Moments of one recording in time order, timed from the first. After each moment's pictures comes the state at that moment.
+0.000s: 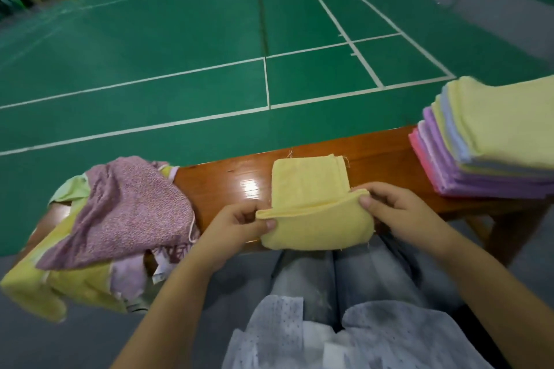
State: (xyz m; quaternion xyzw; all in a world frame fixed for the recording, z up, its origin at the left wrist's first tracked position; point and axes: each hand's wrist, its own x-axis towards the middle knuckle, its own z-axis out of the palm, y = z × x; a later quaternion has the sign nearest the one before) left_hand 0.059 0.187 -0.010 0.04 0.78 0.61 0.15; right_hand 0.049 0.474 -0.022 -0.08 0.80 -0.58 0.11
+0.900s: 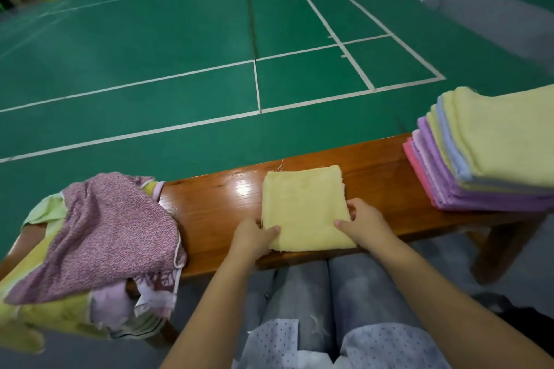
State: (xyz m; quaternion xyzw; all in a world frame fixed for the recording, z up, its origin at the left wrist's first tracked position) left_hand -0.011 0.230 -0.075 -0.24 0.85 0.43 0.20; right_hand -0.012 0.442 -0.079 0.14 0.89 -0.40 0.16
